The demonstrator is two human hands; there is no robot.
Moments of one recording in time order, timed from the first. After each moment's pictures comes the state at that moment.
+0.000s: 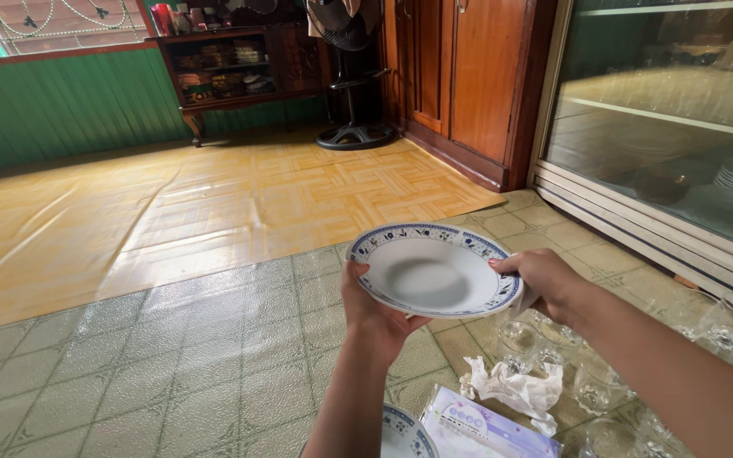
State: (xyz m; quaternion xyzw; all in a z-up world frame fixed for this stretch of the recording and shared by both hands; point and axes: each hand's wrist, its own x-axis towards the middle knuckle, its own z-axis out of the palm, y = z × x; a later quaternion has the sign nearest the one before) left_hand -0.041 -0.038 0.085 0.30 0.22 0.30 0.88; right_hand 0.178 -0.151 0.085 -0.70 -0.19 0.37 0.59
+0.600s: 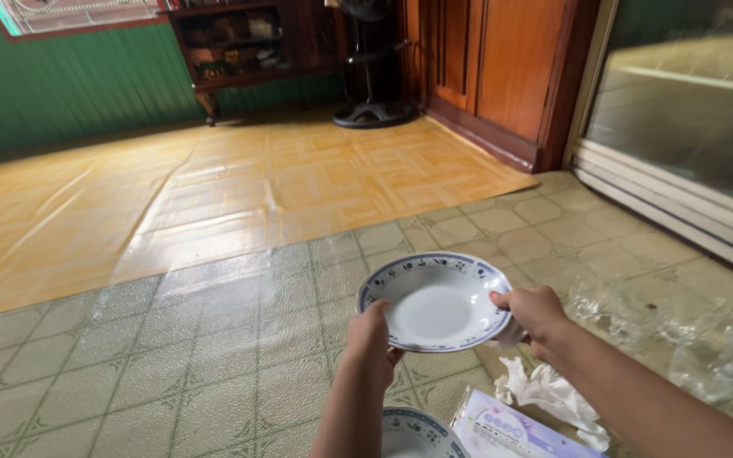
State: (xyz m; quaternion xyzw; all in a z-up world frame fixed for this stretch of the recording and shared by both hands) left_hand -0.042 0.048 -0.034 0.35 0.48 0.29 0.75; right_hand 0.168 -0.073 -0.036 -0.68 -0.13 0.34 0.63
